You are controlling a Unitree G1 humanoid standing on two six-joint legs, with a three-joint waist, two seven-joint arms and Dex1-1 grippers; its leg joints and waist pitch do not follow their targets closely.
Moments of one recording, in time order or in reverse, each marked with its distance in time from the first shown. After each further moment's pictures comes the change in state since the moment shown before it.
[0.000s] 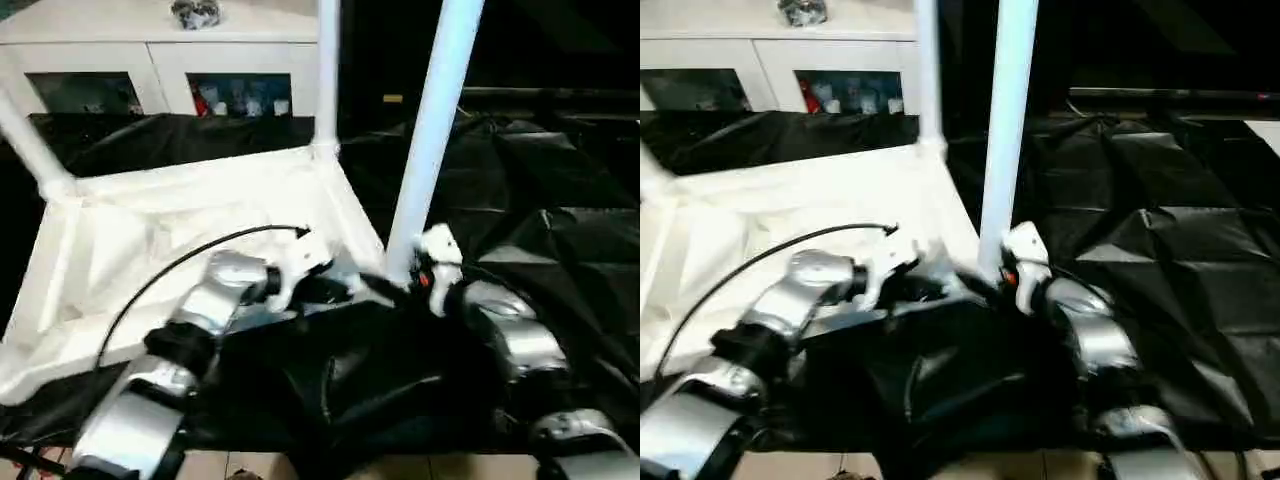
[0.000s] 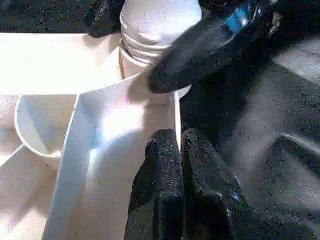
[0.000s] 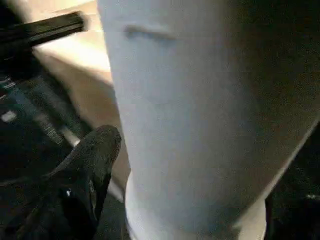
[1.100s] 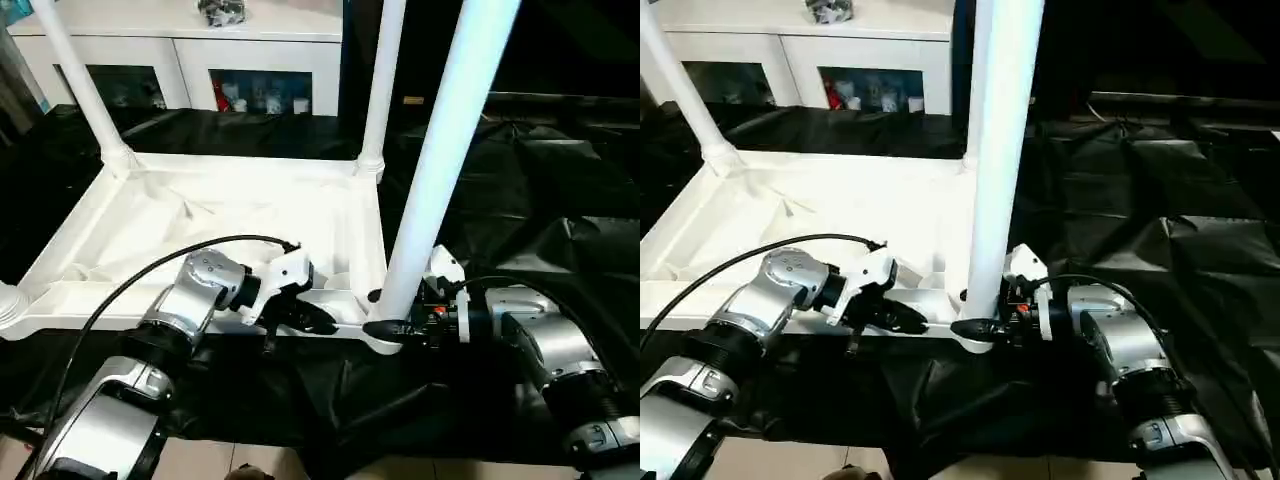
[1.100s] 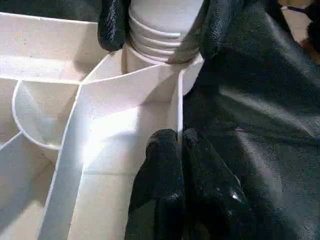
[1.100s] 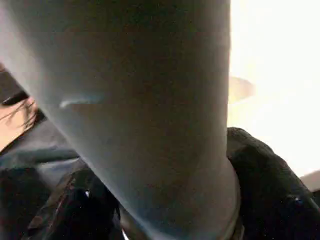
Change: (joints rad) left arm 0.006 0.066 -0.041 -0.011 -0.024 -0.037 -0.189; right arm 0.042 -0.101 0.059 -0.146 0.086 0.201 0.288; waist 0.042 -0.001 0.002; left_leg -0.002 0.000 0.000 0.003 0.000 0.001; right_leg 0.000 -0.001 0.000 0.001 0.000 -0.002
